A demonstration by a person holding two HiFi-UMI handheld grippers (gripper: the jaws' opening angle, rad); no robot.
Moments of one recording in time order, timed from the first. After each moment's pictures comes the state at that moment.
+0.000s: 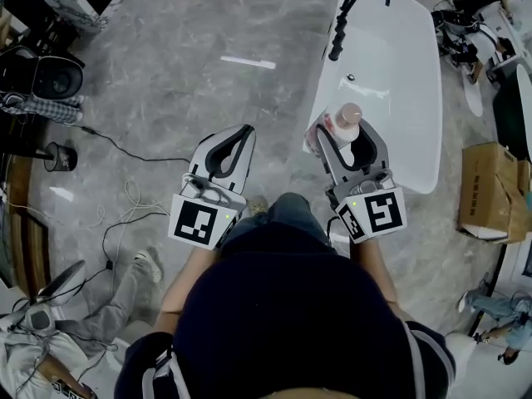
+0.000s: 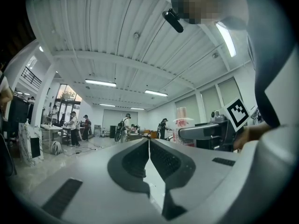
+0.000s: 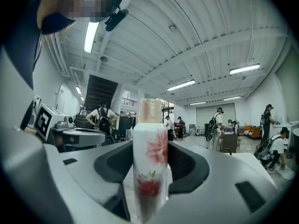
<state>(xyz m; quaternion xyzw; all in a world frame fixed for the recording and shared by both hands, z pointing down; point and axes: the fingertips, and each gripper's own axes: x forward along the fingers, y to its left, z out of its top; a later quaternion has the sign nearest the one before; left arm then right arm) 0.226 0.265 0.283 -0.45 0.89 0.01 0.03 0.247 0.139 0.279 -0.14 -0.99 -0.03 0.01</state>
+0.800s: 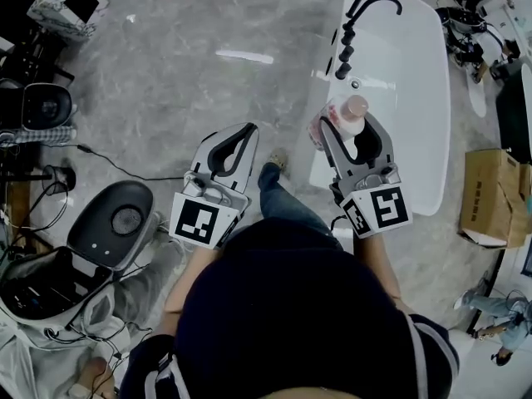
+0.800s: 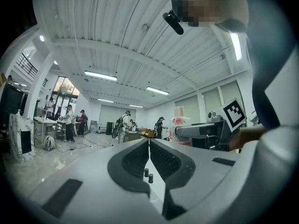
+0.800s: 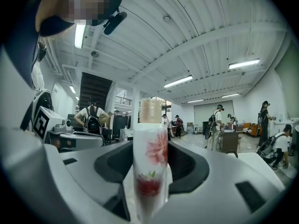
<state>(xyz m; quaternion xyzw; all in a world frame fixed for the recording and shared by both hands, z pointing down) 0.037 0.233 0.289 -0.48 0.87 0.03 0.01 0.053 0.108 0.280 -0.12 -0.99 -0.02 0.03</state>
